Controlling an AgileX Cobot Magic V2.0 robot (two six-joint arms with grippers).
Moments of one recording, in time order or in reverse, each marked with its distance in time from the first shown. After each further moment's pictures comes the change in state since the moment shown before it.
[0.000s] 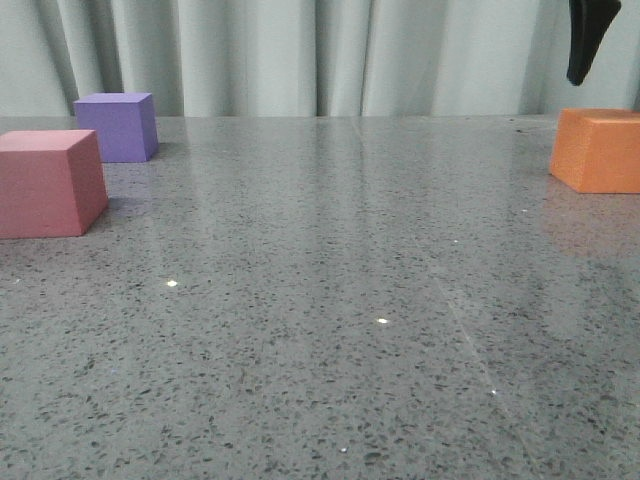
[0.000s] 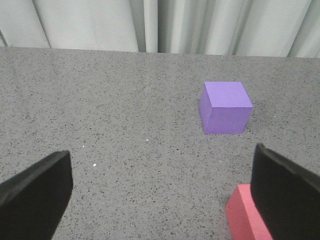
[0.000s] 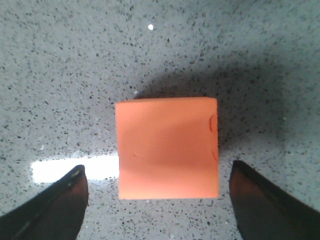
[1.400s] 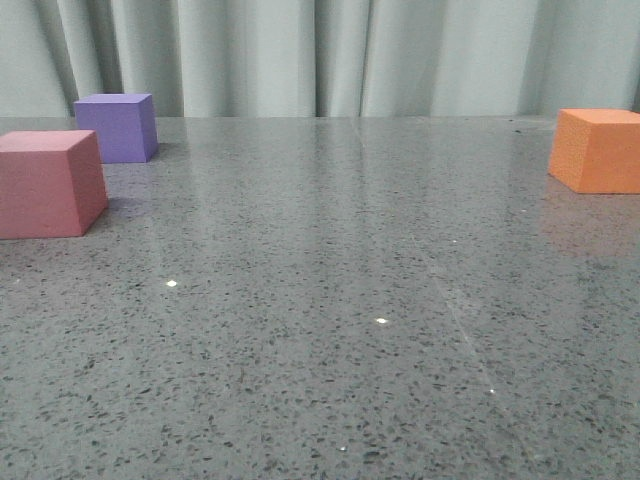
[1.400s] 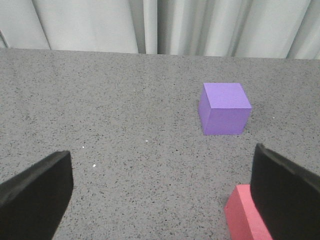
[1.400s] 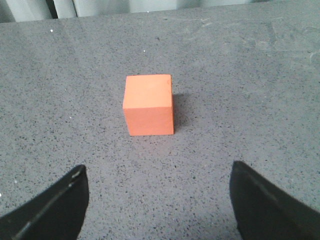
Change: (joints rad) left arm 0.000 -0.002 0.000 0.000 0.000 0.000; right arm 0.000 -1.127 1.031 -0.071 -0.682 0.012
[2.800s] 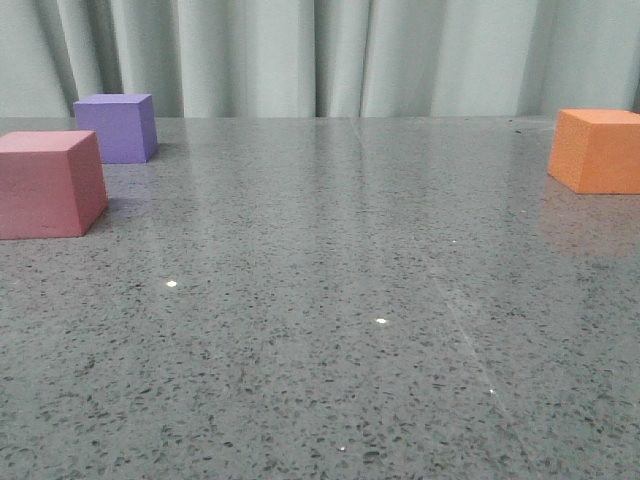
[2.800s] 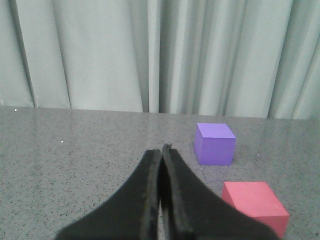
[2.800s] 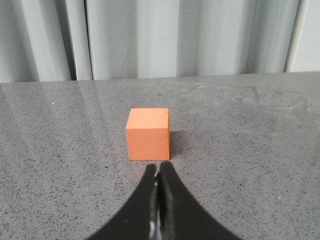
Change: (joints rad) left arm 0.000 -0.576 0.369 0.017 -0.136 -0.026; right arm 0.000 -0.441 0.323 -0.046 -0.201 0.000
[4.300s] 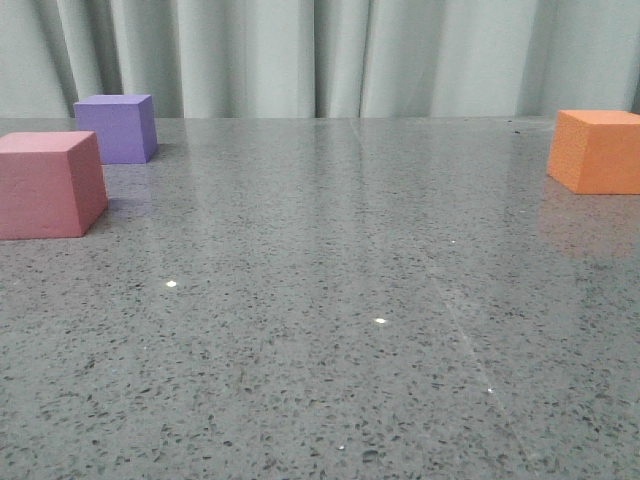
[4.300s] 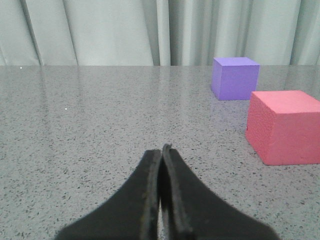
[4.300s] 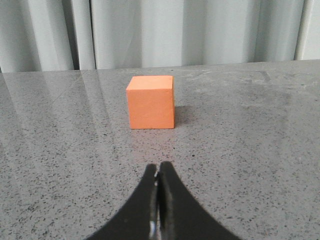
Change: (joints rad) left arm 0.000 -0.243 0.438 0.064 -0.185 0.000; right arm 0.000 -0.246 0.405 0.009 -0.261 0.000
